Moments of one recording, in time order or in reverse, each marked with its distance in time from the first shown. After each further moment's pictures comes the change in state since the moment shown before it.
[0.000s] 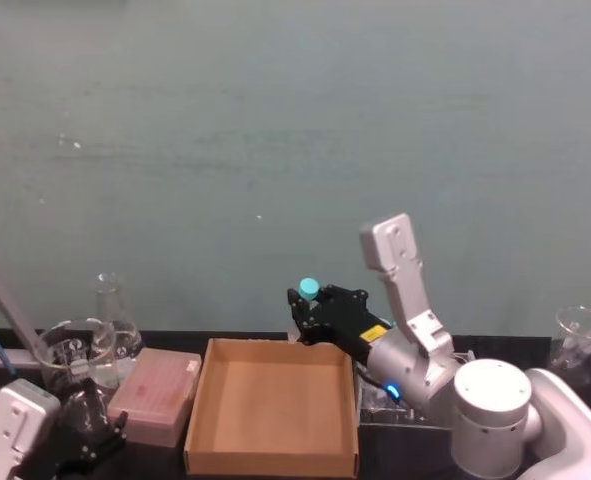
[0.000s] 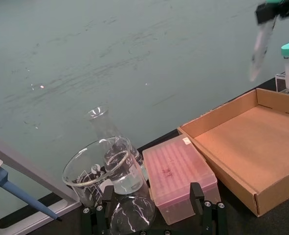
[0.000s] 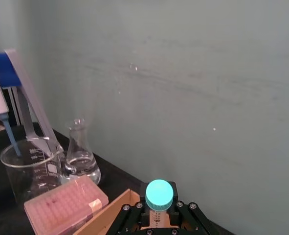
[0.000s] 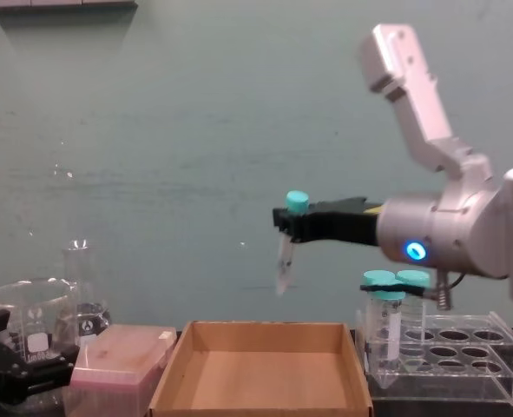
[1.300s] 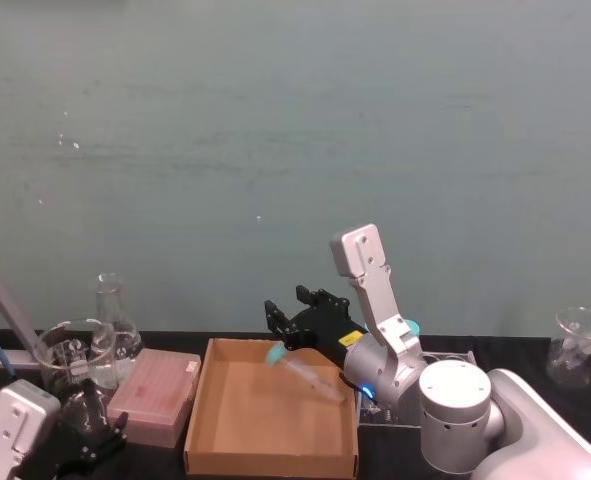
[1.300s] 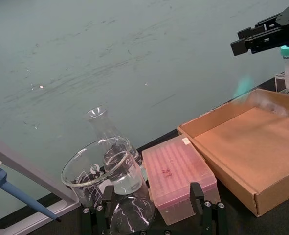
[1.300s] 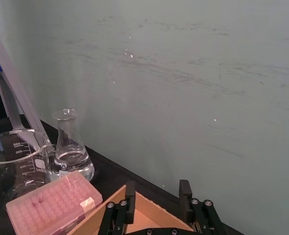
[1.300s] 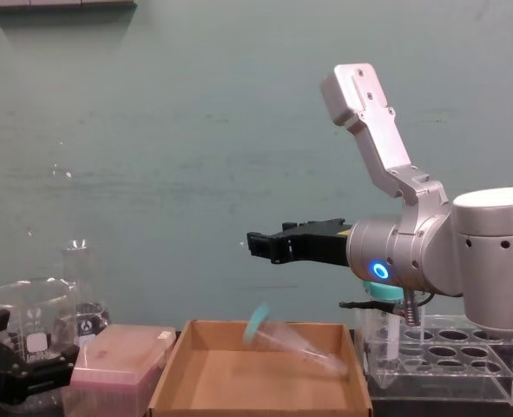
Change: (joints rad) left arm 0.000 0.000 0.000 0.000 0.000 0.000 0.000; right arm 0.077 -0.090 0.007 0.204 -0.058 -0.061 -0.014
